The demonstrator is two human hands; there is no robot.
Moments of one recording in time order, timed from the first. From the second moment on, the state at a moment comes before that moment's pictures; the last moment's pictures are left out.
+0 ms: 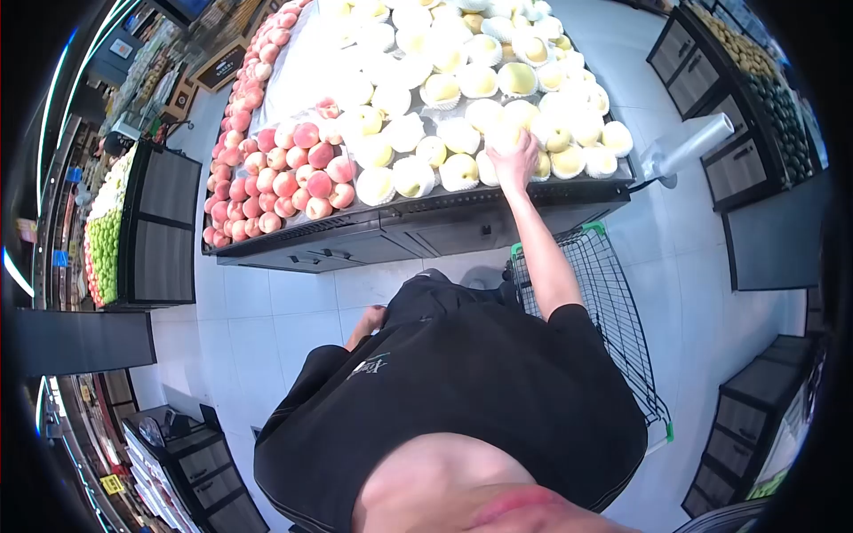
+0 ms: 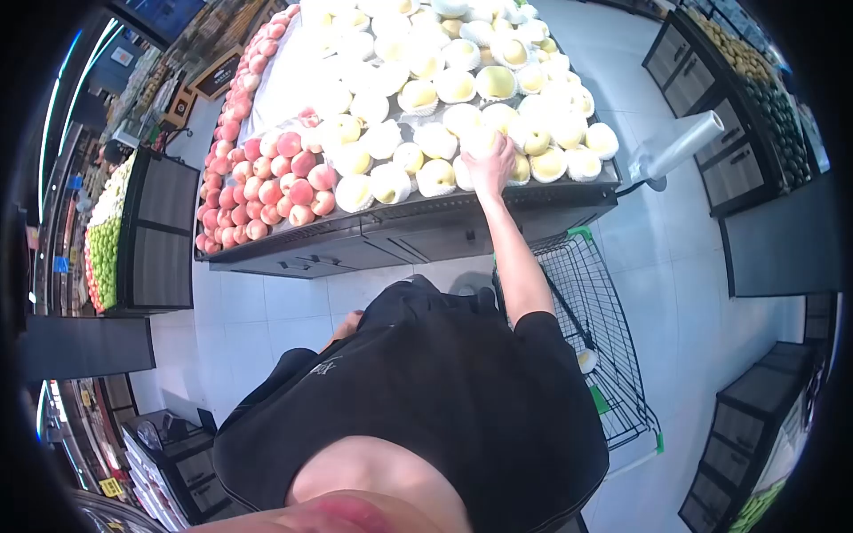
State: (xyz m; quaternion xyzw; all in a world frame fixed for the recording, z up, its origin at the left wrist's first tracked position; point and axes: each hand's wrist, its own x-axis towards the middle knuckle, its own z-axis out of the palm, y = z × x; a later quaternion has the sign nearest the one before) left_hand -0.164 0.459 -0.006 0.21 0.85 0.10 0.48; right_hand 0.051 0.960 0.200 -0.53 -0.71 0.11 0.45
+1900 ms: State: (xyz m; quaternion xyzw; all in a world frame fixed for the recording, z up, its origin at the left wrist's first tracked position) left_hand -0.203 0.697 0.617 0.73 0.55 0.39 -0.04; right_hand 0.042 0.965 0.188 -0.51 -0.76 -0.01 0.40
